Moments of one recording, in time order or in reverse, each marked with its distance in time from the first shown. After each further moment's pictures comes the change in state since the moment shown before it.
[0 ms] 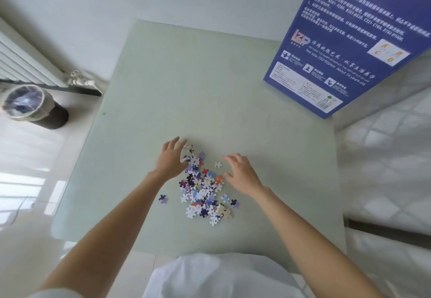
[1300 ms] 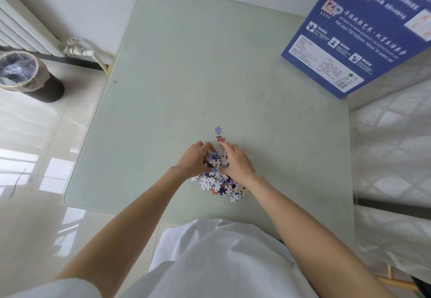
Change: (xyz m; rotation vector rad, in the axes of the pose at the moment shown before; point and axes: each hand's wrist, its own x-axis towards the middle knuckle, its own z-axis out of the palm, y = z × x) left_hand -0.050 -0.006 0.036 -0.103 -0.167 0.189; right_hand -0.007 -0.049 0.064 -0.004 -0.010 0.081
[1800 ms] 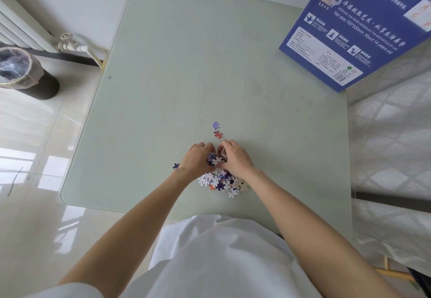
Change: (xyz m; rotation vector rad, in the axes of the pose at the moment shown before) left_hand -0.004 0.014 0.015 0.038 0.038 -0.043; right_hand 0.001 0.002 -0.004 -0.032 -0.013 -0.014
